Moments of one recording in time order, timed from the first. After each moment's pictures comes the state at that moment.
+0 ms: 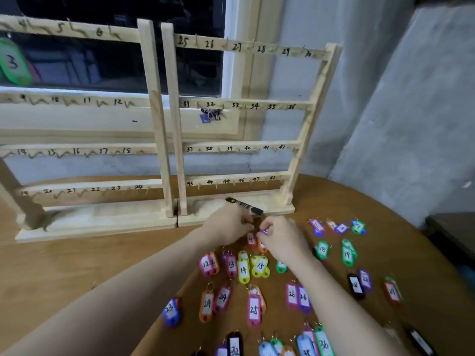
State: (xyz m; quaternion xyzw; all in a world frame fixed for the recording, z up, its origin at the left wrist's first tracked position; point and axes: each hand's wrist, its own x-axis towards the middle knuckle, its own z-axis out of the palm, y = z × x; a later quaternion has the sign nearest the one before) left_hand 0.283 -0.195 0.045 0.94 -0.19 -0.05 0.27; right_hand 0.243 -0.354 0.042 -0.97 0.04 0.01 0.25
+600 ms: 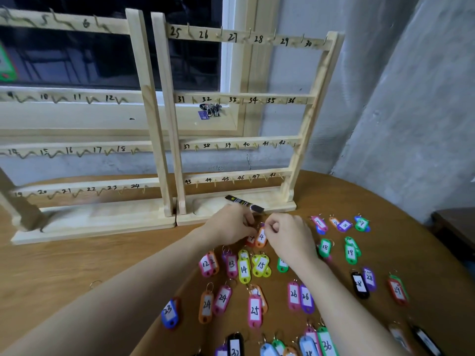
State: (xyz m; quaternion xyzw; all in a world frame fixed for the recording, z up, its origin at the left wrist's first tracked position) left_hand 0.287 -0.198 0.037 0.93 -0.17 -0.08 0.31; right_hand 0.240 -0.364 0.037 -0.97 -0.01 -0.09 0.21
